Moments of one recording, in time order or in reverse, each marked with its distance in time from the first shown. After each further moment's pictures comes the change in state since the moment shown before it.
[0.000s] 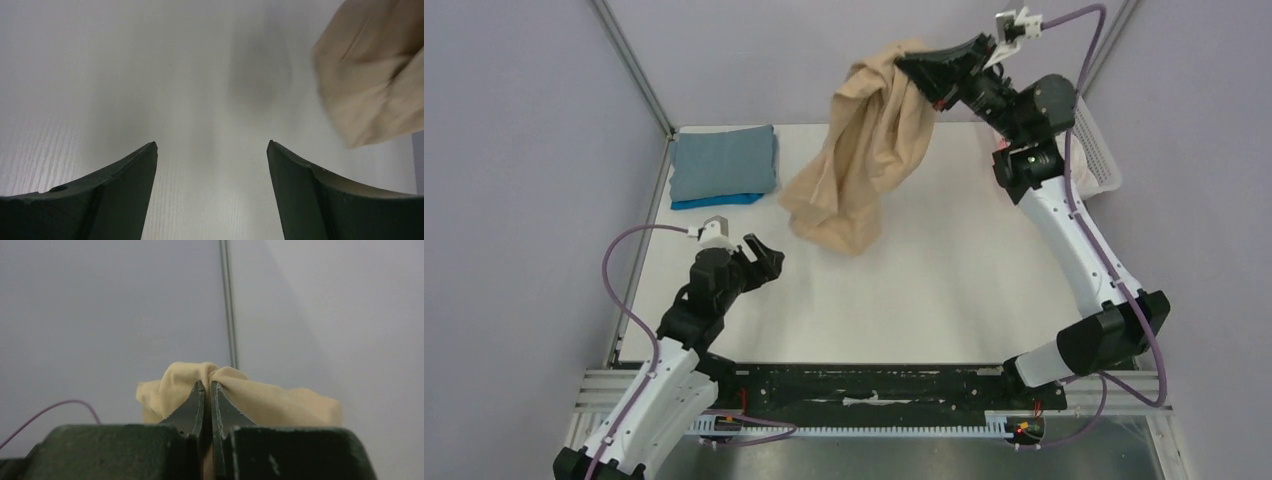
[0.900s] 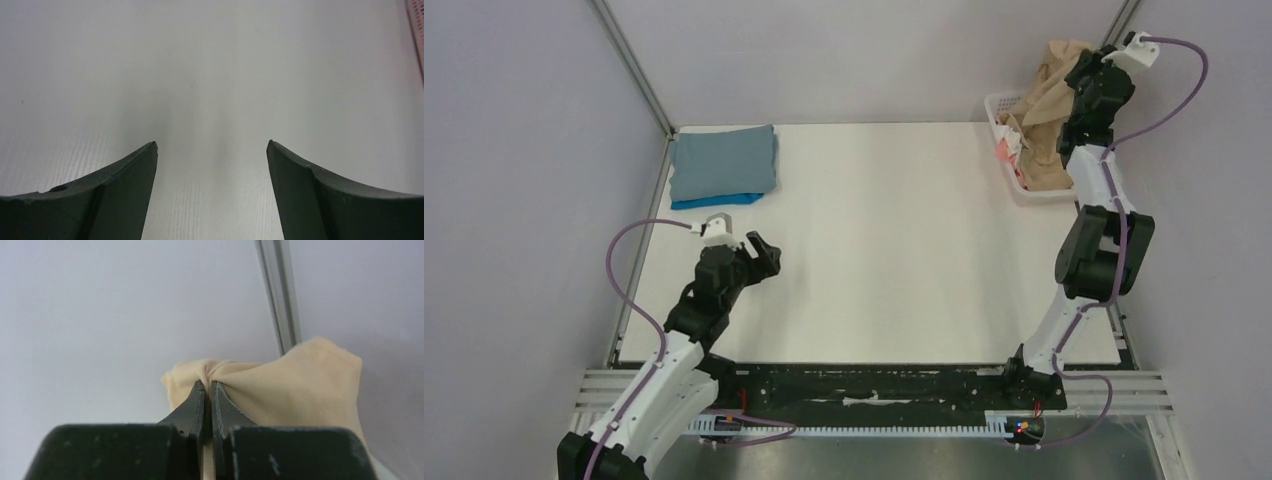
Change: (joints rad) left arm 0.000 0.090 -0.024 0.103 -0.082 0.087; right arm -0.566 0.497 -0.027 0.074 0.711 -0.114
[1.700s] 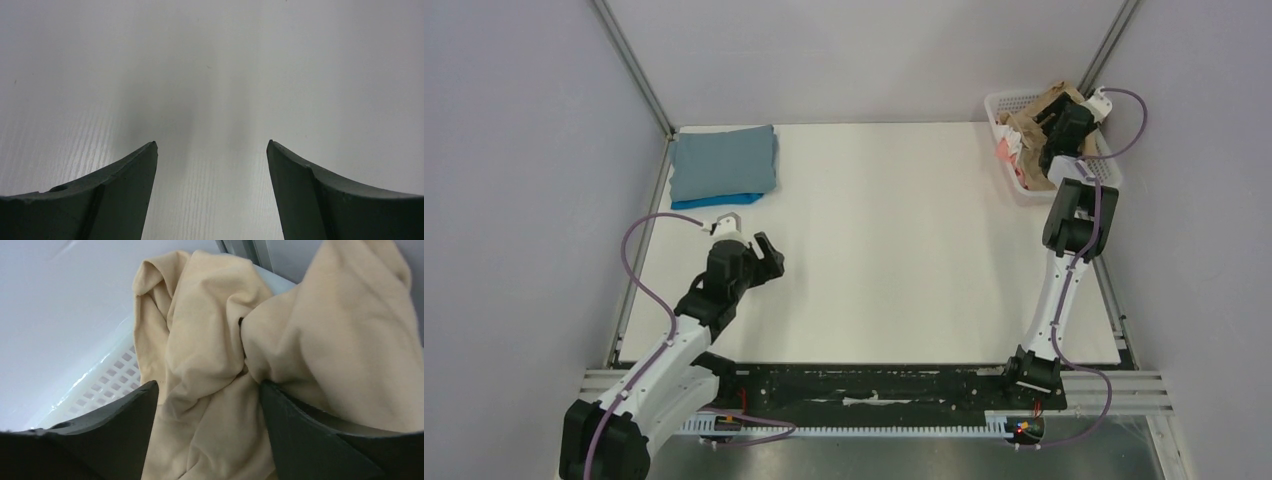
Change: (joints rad) left arm 0.000 0.118 0.000 0.018 -0.004 0.000; right arm -0.031 0.500 0.301 -0.137 0.039 0.101
